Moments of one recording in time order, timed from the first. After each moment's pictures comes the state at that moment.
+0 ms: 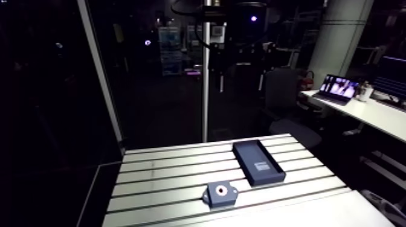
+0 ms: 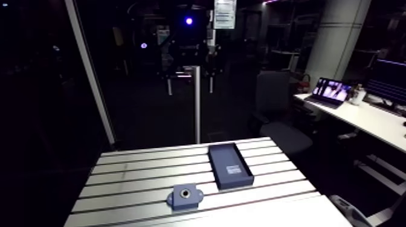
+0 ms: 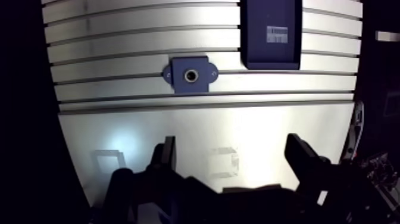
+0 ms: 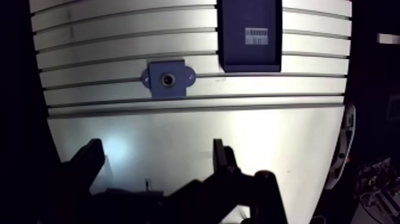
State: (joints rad) arm -0.21 -1.55 1.53 -1.51 -1.59 -1.75
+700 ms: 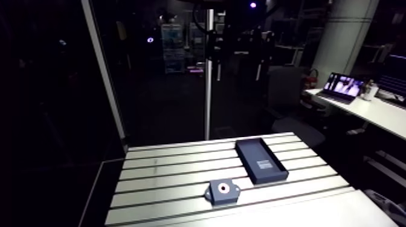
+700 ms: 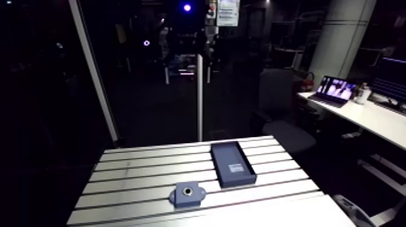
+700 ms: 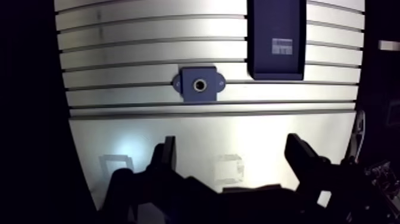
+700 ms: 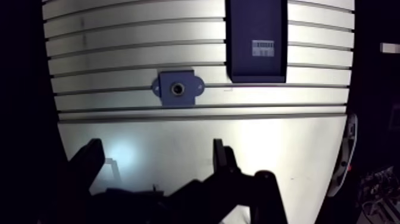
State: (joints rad) arm -0.19 -1.54 1.49 -1.51 -1.56 -1.74
